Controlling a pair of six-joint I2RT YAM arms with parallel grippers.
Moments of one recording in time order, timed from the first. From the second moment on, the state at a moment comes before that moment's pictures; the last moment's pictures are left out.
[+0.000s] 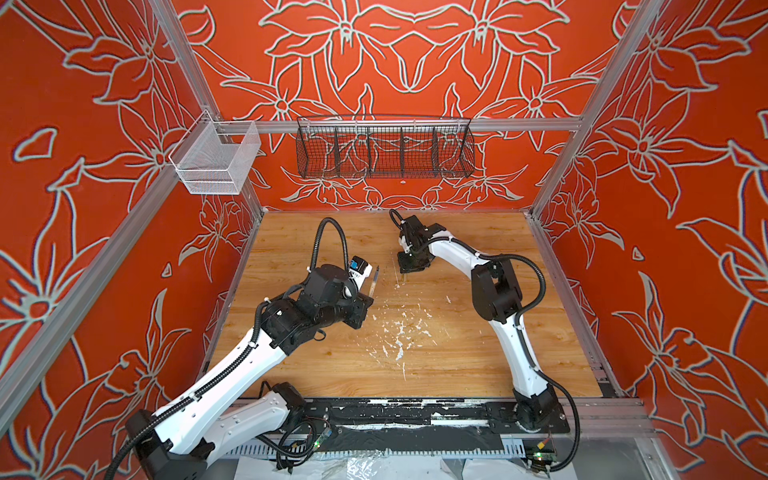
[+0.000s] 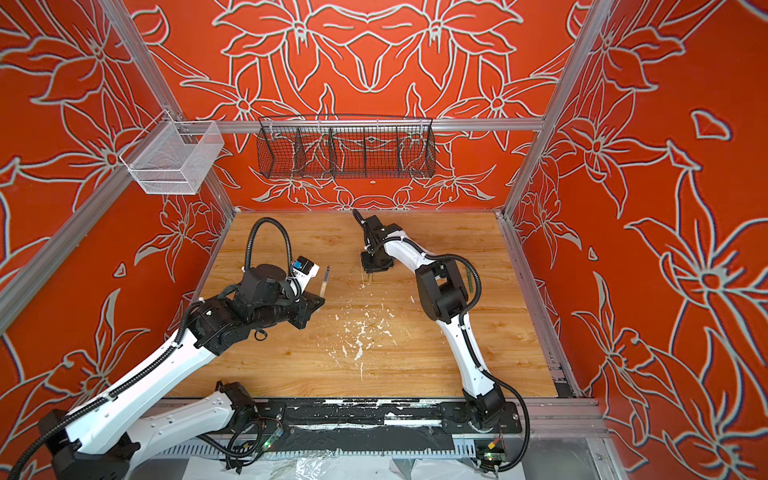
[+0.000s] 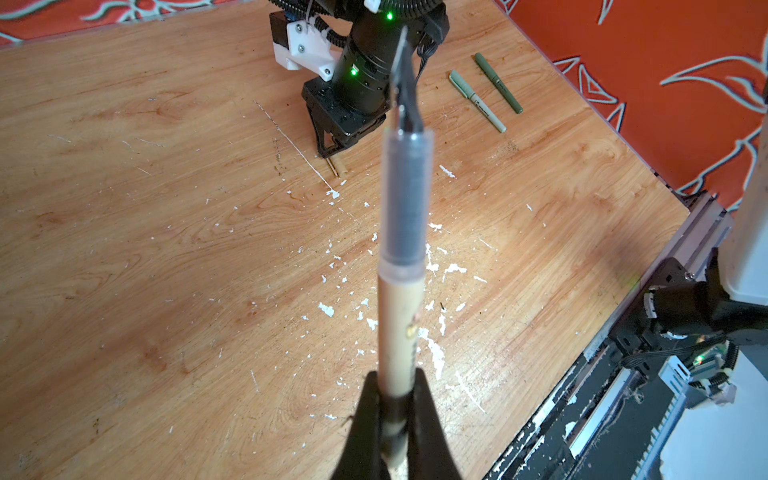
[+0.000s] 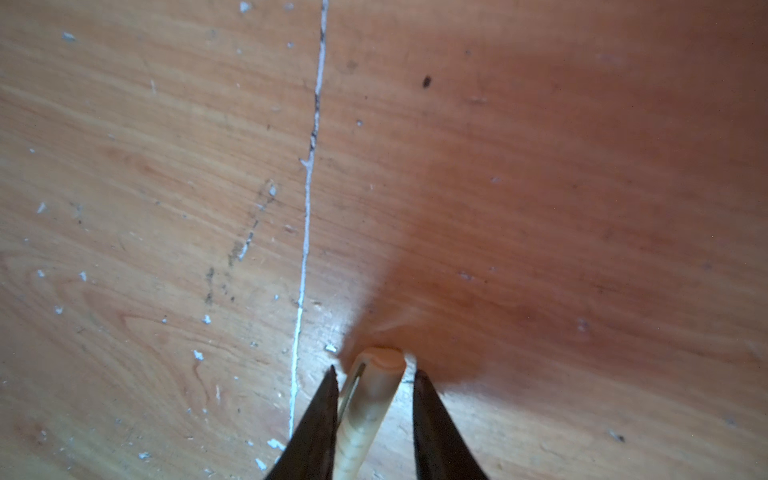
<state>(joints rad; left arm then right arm) -0.62 0.96 0.99 -0.72 0.10 -0.19 0.52 2.40 2.06 -0.91 -0.15 0.30</state>
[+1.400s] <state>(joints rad) -0.62 1.02 0.89 -0.61 0.22 -0.21 0.50 2.11 1.73 -0.71 -0.27 0.35</state>
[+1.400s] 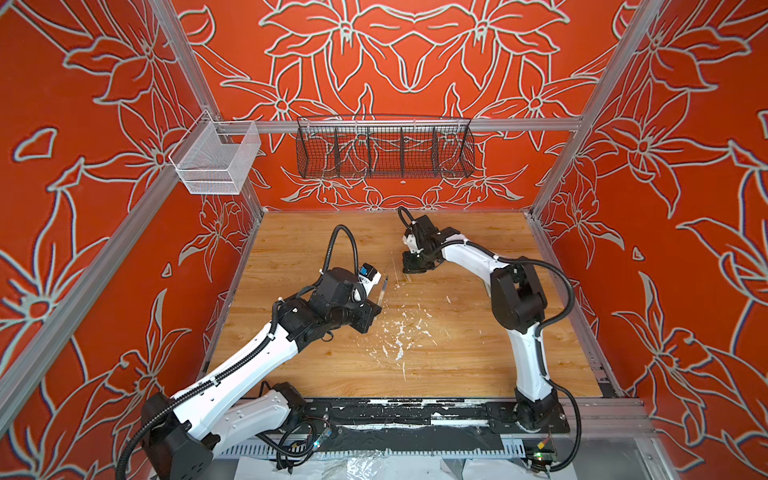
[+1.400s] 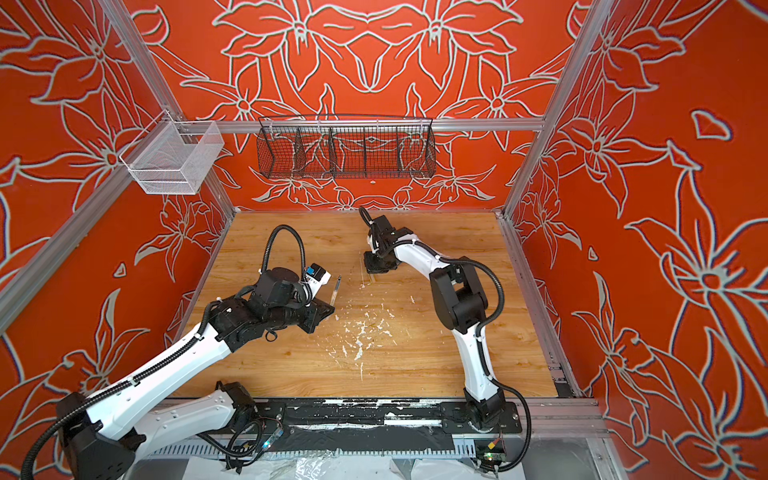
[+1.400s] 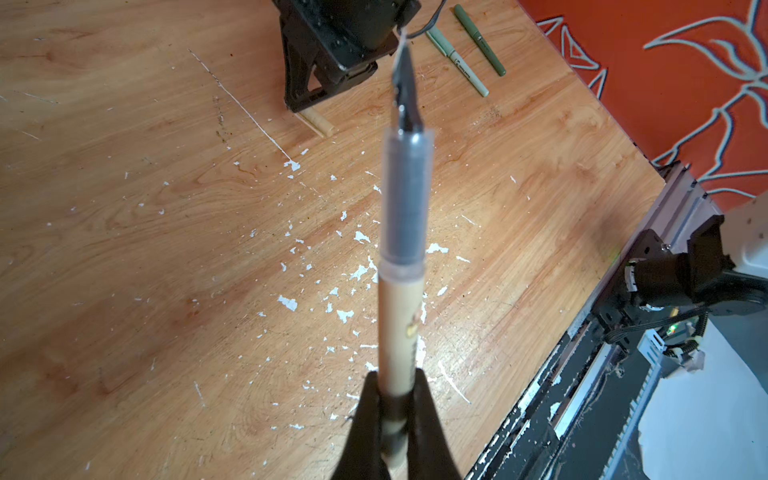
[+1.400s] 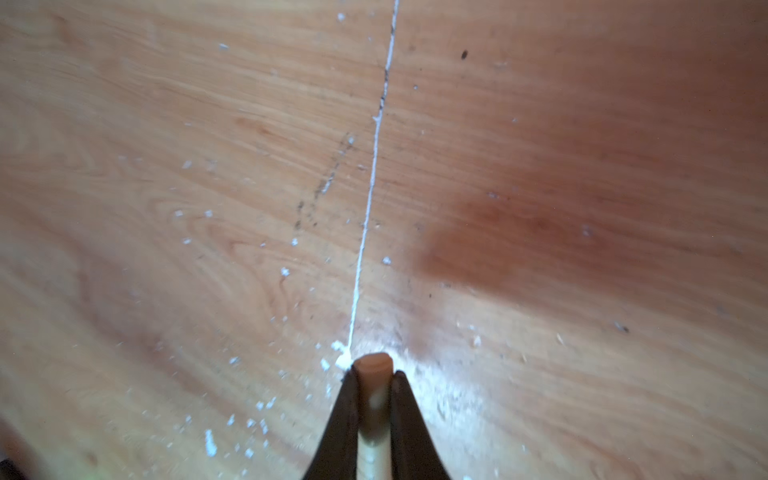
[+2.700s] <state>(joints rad) -0.72 1.33 0.91 -0.21 0.41 -0.33 0.51 1.24 0.93 0.03 -0.30 0.74</state>
